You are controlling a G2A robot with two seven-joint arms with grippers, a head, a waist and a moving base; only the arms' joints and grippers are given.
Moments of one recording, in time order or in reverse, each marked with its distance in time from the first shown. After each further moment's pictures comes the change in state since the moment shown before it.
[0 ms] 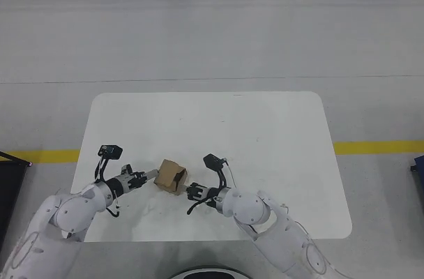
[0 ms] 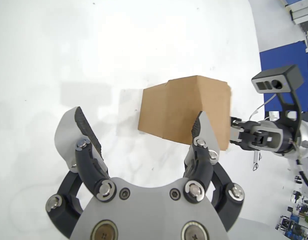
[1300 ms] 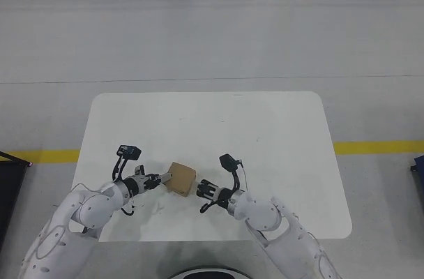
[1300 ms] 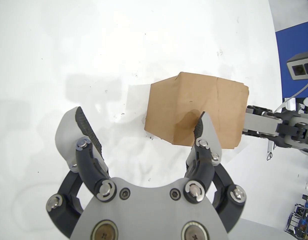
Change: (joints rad) left arm -0.067 -0.016 0.118 0.035 0.090 0.029 0.009; right arm -0.136 0.028 0.118 -0.094 0.018 -0.069 -0.065
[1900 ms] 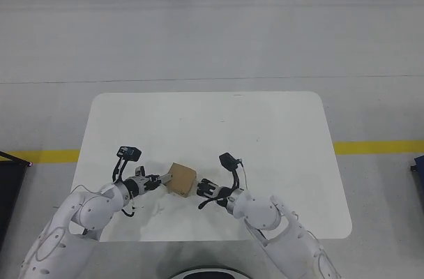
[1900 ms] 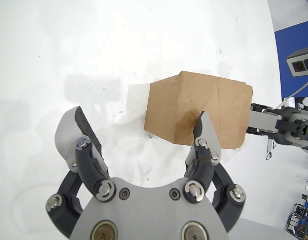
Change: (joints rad) left arm 0.011 -0.001 -0.005 -0.008 -0.004 -0.004 0.007; right arm 0.004 0.000 0.003 -0.002 0.013 0.037 -0.016
